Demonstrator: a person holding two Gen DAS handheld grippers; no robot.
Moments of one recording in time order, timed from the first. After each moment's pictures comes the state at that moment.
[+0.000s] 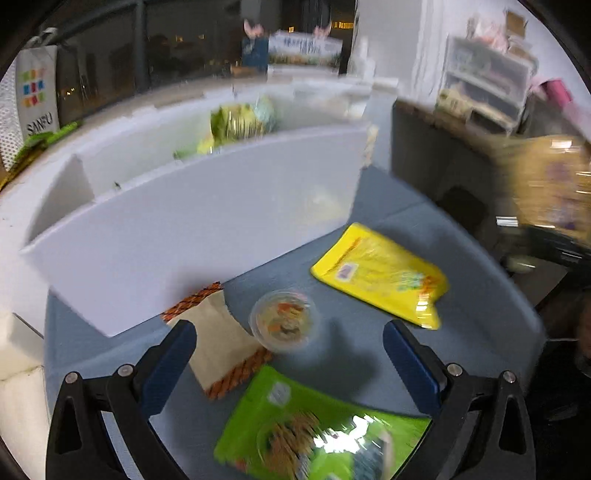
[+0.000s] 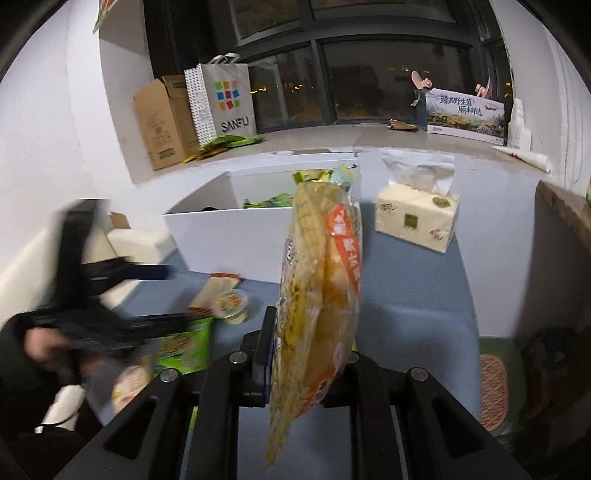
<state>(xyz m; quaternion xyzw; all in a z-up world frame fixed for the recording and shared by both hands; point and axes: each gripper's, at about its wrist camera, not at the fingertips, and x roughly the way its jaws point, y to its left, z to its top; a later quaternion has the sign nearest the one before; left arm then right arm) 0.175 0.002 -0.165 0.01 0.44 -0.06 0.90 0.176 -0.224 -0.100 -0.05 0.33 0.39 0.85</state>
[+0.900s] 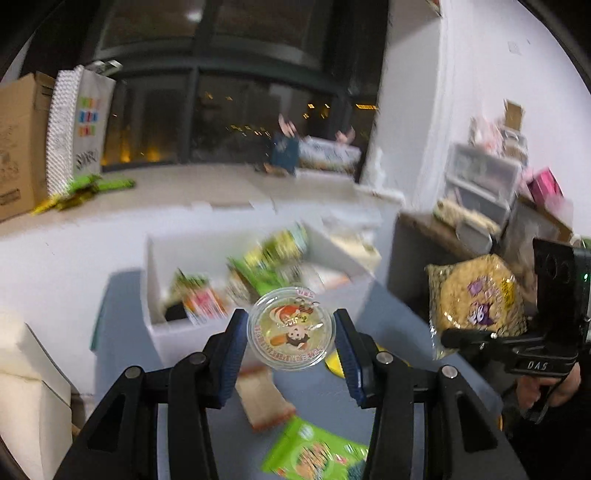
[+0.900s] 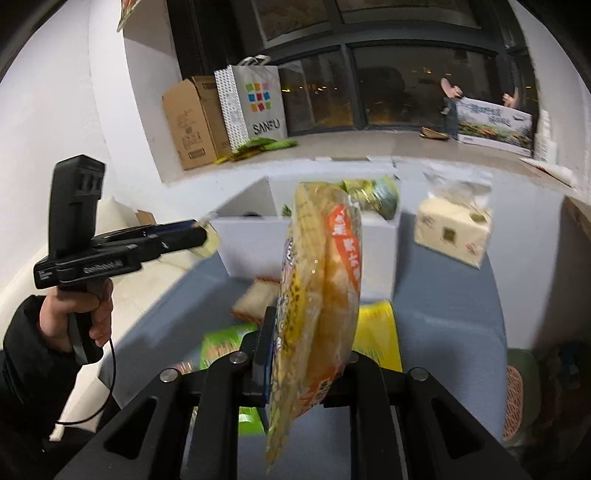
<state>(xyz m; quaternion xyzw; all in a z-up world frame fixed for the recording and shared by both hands) 0.114 0.074 -0.042 -0.08 0.26 -0.04 0.96 0.162 -0.191 -0.078 -0.05 0.33 0.44 0.83</state>
